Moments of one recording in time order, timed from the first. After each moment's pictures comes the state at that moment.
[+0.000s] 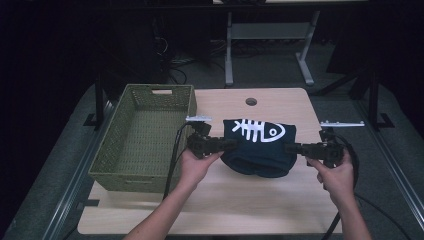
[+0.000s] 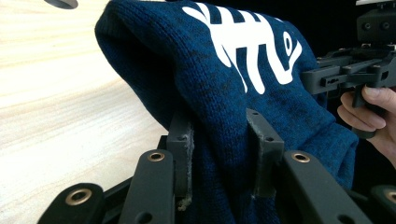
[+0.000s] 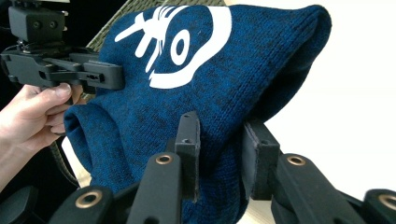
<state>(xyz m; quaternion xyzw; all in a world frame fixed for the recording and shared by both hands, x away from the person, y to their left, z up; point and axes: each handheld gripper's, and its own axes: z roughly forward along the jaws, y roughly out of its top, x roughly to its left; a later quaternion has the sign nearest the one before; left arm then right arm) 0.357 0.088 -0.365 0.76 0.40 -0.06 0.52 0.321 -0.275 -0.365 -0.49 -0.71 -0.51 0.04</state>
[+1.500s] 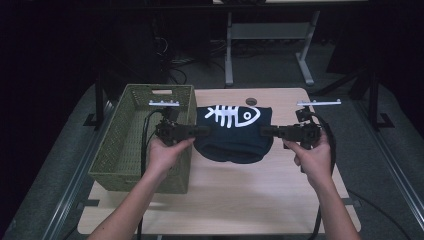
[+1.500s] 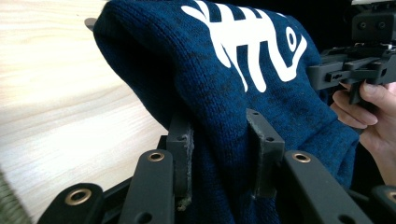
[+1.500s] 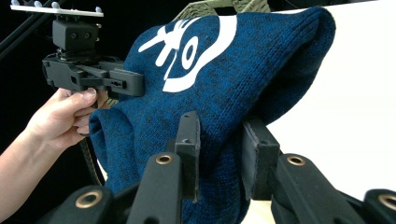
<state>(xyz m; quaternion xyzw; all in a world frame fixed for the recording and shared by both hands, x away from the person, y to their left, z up) 0.368 0.163 -0.325 0.74 0.41 -0.07 0.53 0.344 -0.211 -0.316 -0.45 -0.71 -0.53 0.06</state>
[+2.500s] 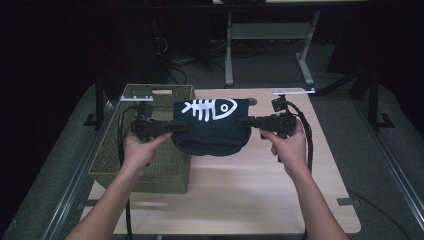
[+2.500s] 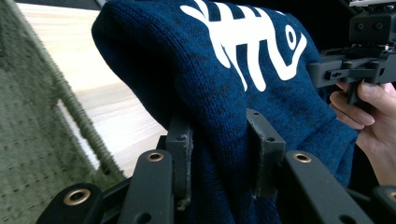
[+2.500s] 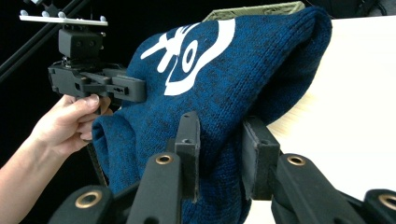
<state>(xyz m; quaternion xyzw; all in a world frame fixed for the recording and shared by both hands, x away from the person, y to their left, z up) 0.367 0.218 -0.309 0.72 0.44 -0.05 0.53 0.366 -0.158 -0.302 -0.43 -0.71 -0.54 0.08</state>
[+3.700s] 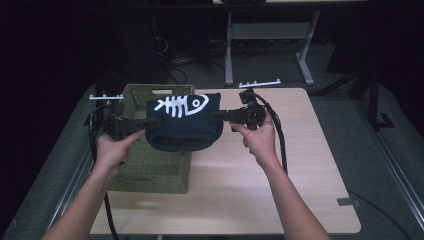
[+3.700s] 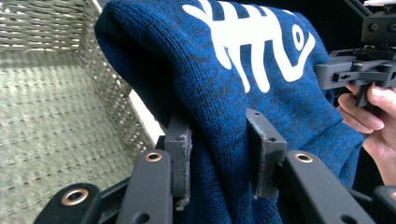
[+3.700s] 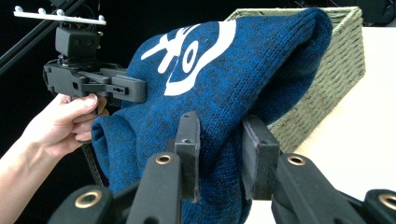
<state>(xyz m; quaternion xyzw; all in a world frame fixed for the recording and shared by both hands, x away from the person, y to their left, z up) 0.366 0.282 -0.303 0.71 0.47 -0.03 0.53 0.387 -0.088 -0.293 -0.41 -0.73 -0.54 0.08</state>
